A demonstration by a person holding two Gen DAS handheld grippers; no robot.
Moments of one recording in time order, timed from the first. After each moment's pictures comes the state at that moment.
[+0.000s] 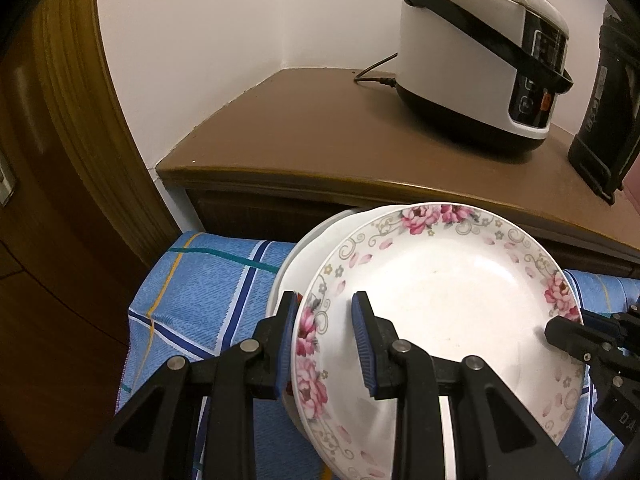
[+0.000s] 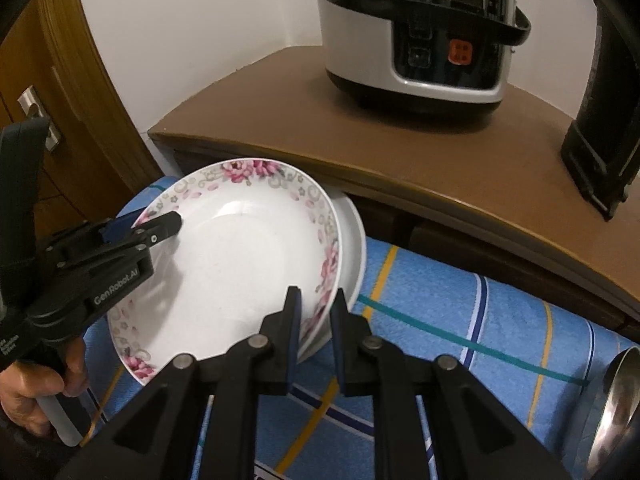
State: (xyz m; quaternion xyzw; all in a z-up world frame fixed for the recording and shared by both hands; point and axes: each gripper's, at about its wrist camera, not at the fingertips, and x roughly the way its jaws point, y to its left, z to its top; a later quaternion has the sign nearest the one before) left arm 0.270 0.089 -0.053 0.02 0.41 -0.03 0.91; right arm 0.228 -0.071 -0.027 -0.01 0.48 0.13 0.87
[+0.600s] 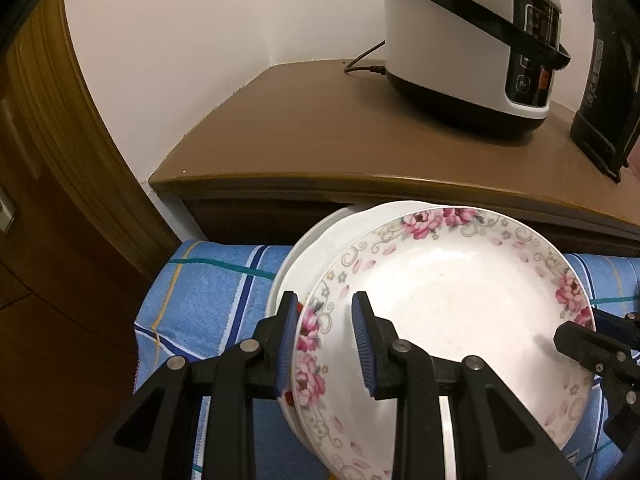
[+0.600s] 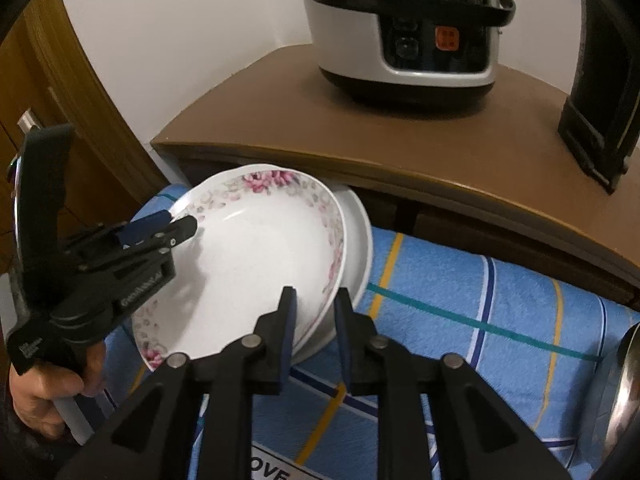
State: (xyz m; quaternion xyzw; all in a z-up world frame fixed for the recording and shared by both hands) left arm 0.279 0.081 -0.053 0.06 0.42 -0.02 0.90; right arm 0.231 -0.080 -0.027 0.03 0.49 0.13 0.86
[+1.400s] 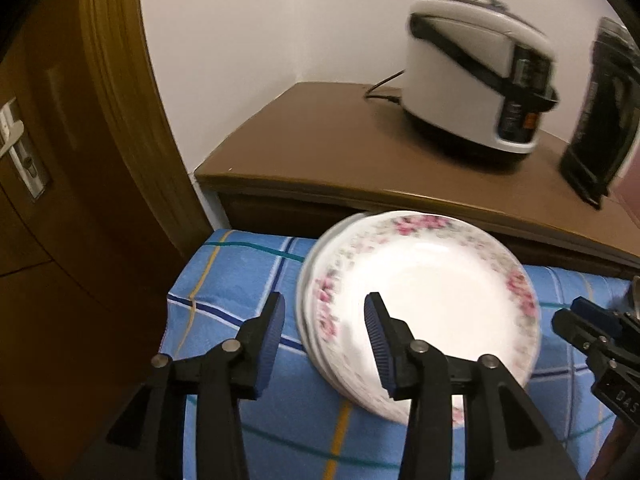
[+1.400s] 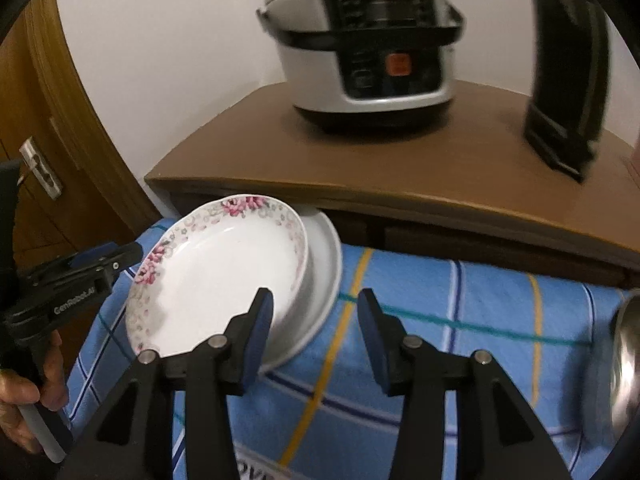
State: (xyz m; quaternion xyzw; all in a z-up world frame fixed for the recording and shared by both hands) left arm 0.225 0.097 -0.016 0.02 0.40 -0.02 0.92; right arm 0.196 -0.126 -0.017 0.07 0.43 0.11 0.90
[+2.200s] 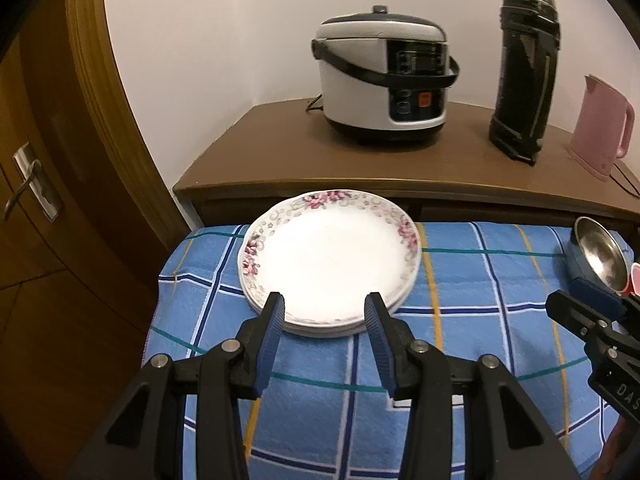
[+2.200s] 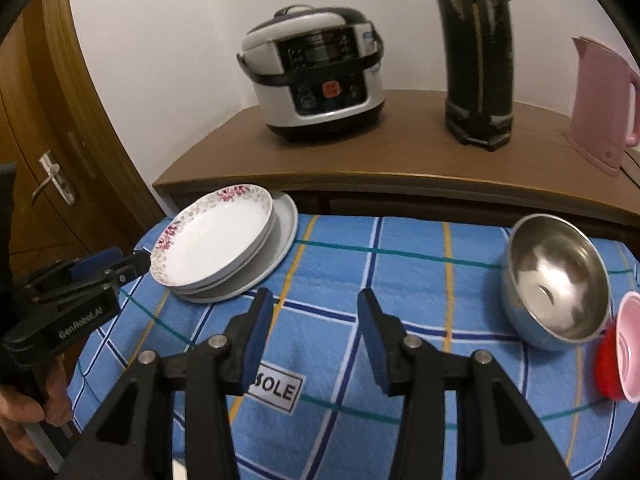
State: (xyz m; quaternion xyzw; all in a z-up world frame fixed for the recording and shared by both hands) left arm 0.132 0.025 0.013 0.08 0.38 -0.05 0.92; right arm 0.104 -0.167 0.013 0.08 0.40 0.07 0.91
